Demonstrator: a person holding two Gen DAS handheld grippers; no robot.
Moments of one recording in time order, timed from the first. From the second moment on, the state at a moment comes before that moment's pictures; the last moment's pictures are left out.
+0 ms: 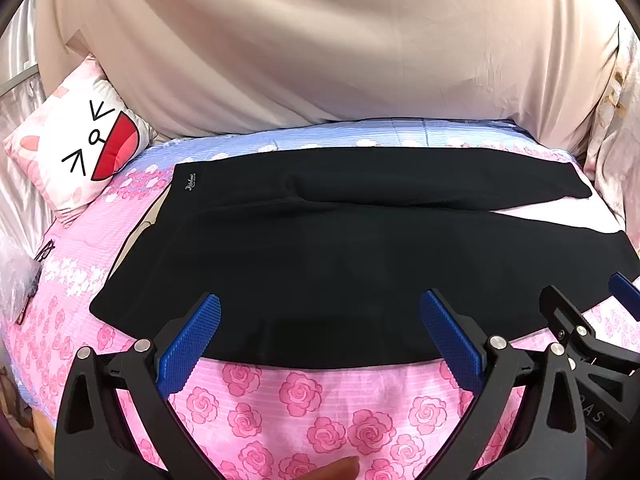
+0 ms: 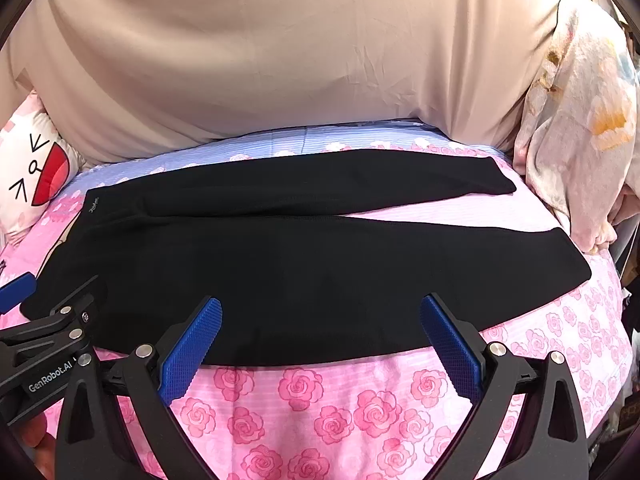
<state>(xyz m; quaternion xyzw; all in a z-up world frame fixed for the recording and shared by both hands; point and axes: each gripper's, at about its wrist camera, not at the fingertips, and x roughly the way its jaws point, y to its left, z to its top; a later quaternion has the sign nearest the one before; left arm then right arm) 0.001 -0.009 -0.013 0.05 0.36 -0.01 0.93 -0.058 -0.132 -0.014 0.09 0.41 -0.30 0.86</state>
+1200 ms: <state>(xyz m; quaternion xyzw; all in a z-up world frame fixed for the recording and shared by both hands) 0.021 -0.005 -0.024 0.05 0.39 0.00 0.92 -0.048 -0.136 -0.029 0.09 0.43 -0.30 0.84</state>
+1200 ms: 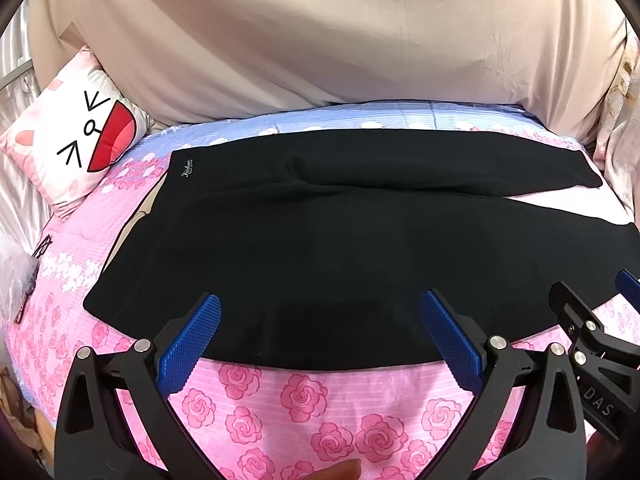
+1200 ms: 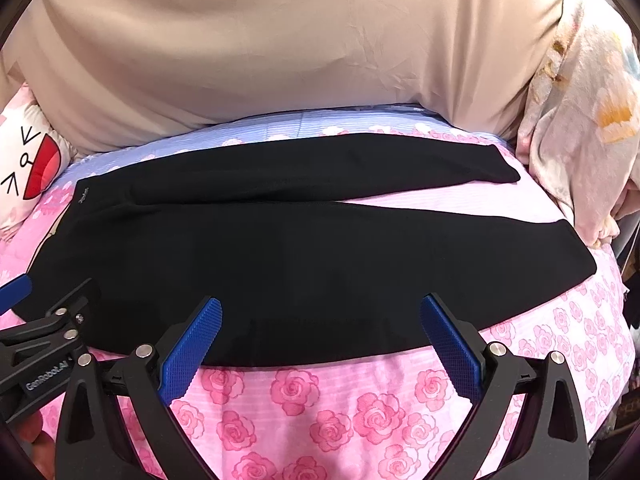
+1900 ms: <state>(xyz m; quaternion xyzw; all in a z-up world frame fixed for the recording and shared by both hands) 0.028 -0.007 -0.026 0.05 0.39 0.00 0.92 -0.043 -0.139 -0.031 0.09 0.44 -0.30 0.84</state>
